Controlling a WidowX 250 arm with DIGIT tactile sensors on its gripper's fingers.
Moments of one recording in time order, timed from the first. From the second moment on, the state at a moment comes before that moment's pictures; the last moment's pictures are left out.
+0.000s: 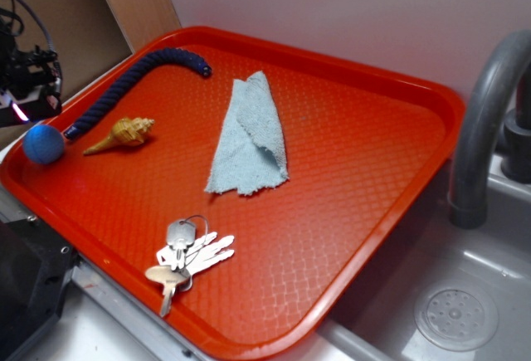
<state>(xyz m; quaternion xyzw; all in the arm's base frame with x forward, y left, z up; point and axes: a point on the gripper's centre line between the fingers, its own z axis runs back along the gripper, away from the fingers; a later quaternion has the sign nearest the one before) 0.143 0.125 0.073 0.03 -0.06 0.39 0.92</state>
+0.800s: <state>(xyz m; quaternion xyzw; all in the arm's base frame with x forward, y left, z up) 0.148 0.097 0.107 0.01 -0.06 0.34 0.94</state>
